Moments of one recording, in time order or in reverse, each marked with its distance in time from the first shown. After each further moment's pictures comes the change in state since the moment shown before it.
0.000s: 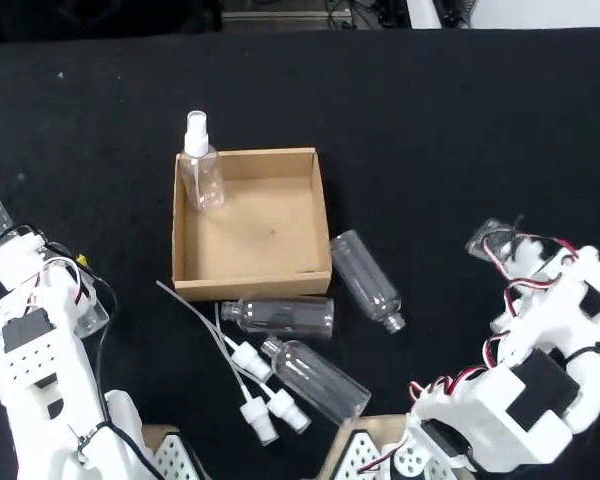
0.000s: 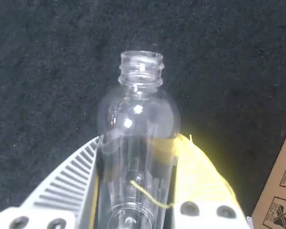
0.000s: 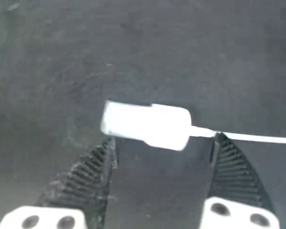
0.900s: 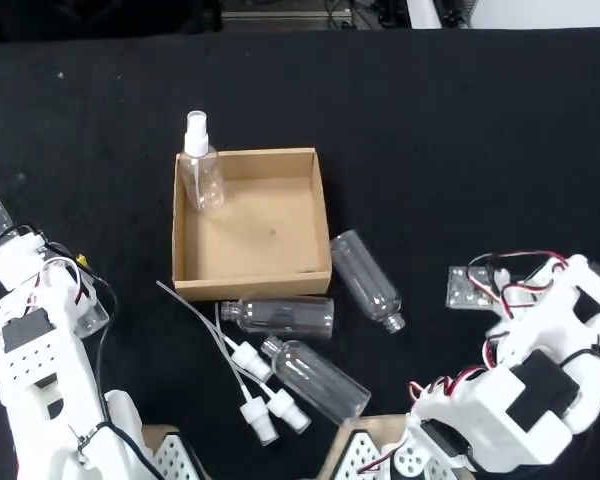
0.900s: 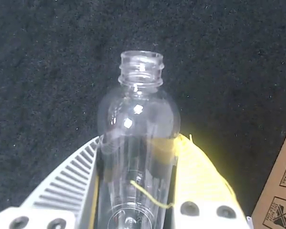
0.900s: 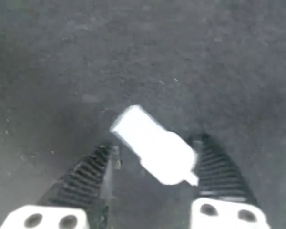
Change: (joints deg) left arm 0.0 0.0 0.0 0.0 0.0; right arm -0.4 0.0 6.2 -1.5 32.3
